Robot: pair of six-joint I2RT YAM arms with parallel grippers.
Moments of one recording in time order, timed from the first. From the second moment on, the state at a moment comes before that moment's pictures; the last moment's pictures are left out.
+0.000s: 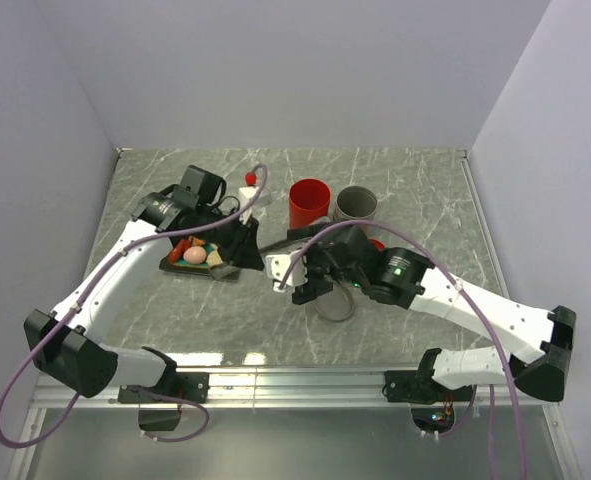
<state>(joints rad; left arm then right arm) -0.49 1.33 1.34 -0.99 0.76 0.19 1.05 1.22 1.18 -0.57 0.06 -0.92</state>
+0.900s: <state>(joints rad) -0.11 1.21 1.46 -1.09 0.47 0.26 0.61 1.10 1.30 -0.67 -0.17 -0.48</state>
